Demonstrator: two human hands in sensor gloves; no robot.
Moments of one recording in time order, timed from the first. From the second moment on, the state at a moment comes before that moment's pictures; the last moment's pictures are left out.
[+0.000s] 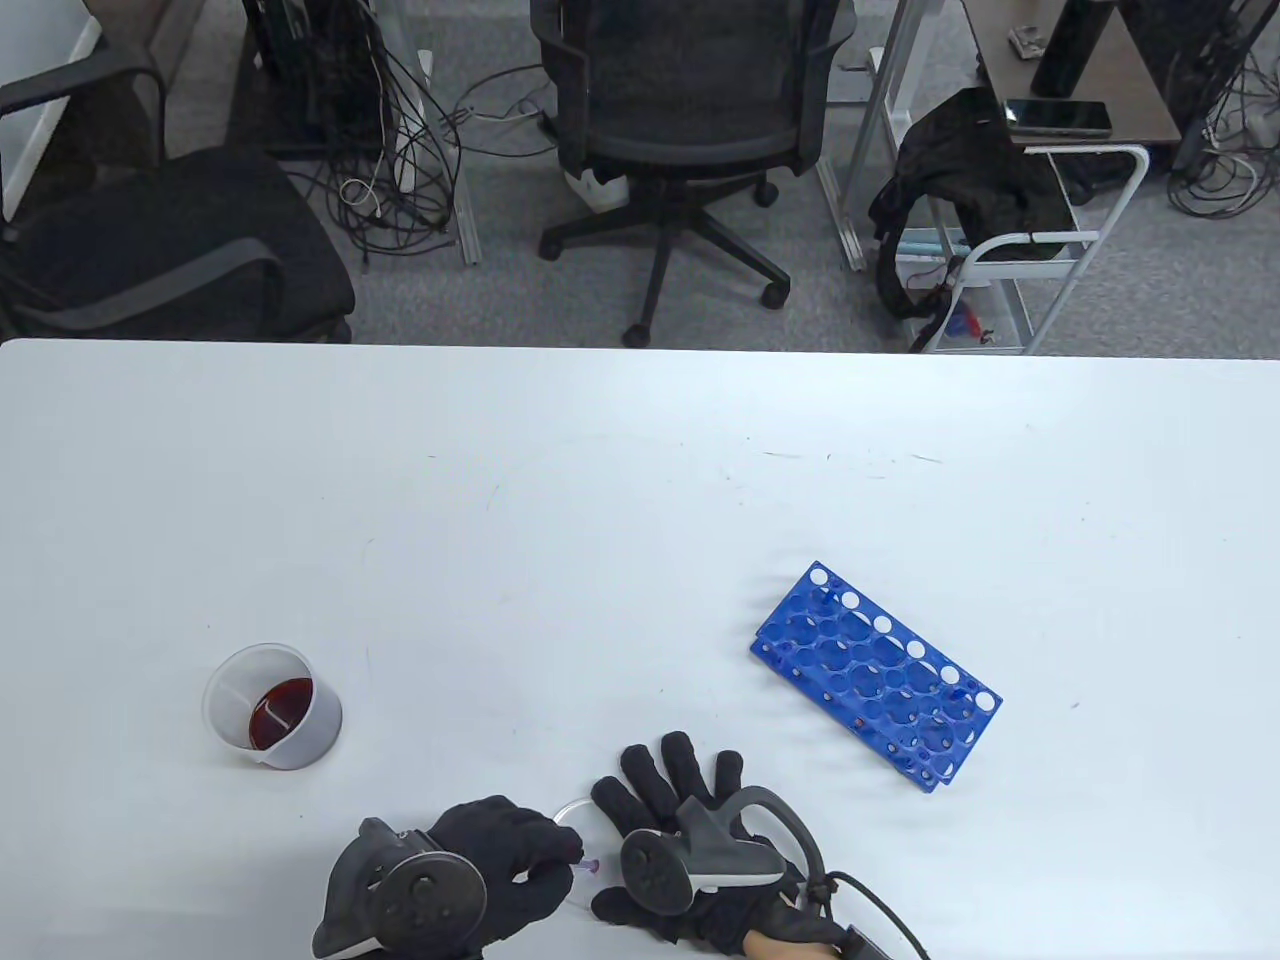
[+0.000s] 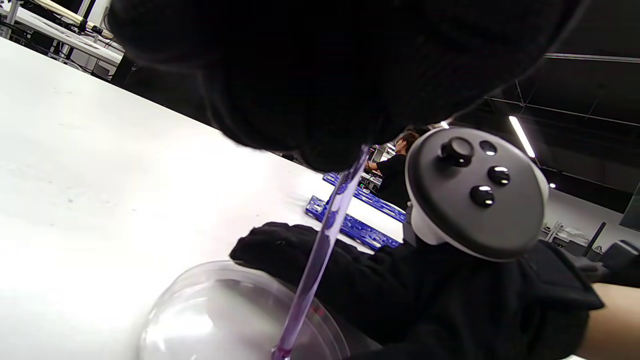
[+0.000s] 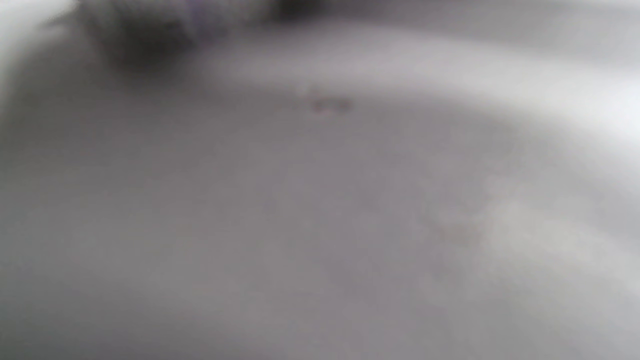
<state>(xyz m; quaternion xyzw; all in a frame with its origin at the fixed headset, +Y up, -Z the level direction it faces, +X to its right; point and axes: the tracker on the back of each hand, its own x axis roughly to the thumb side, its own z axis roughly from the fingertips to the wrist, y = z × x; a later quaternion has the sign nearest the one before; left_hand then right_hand) -0.162 -0.701 -0.091 0.01 -0.28 0.25 0.93 0.039 -0.812 -0.122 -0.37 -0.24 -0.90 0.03</state>
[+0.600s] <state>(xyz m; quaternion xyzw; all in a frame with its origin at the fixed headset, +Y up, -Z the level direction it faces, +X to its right) -0.160 -0.700 -0.089 0.06 -0.25 0.22 0.94 0.039 -0.812 -0.123 -0.37 -0.24 -0.90 0.03</state>
